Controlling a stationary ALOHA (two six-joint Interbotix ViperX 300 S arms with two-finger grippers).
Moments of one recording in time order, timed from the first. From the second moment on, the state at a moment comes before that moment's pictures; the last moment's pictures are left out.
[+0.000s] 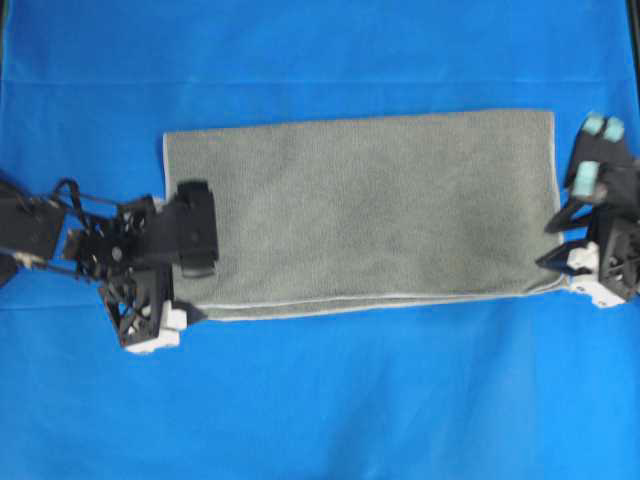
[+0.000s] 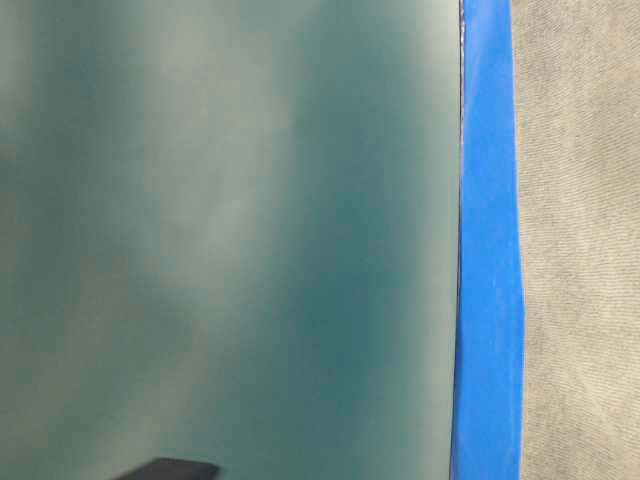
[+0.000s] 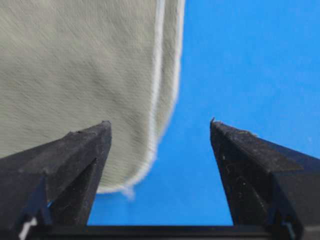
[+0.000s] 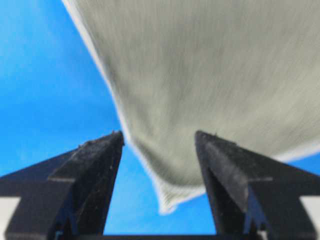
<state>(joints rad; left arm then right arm) -0.16 -0.23 0.80 -0.02 0.41 -0.33 0.08 -0.76 1.09 -0.09 0.68 0.56</state>
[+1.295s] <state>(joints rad) 0.42 0.04 0.86 -0.02 0.19 0.13 -0.59 -0.14 1.04 -0.61 0.30 0.63</state>
